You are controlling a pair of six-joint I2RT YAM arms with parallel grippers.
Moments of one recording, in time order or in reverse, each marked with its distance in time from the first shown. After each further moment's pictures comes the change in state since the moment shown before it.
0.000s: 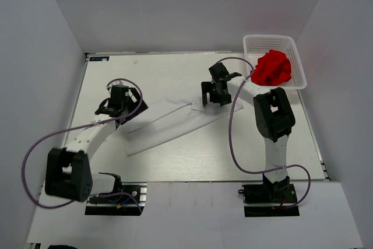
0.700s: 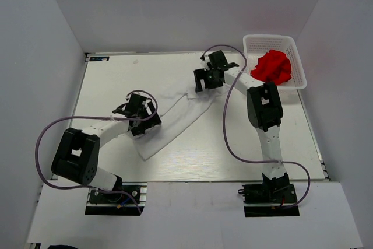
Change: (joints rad) left arm -0.141 0.273 -0.046 0.010 0.055 -0.031; right arm -0.059 0.208 0.292 0.076 -0.185 -0.256
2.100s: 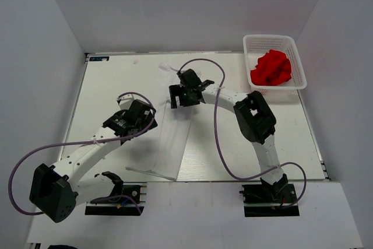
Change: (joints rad) left arm -0.238 -0.373 0.063 -0.396 -0.400 -0.179; right arm 0.304 -0.093 -0.151 0.129 0.105 0.285
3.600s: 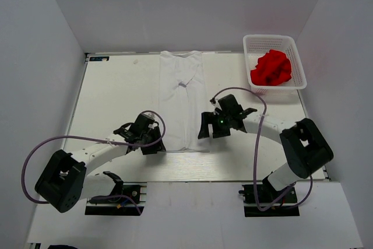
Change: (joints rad) left arm -0.013 0.104 -0.279 0.325 0.525 0.161; right arm -0.136 -0.617 -0.827 0.125 -0.292 0.054
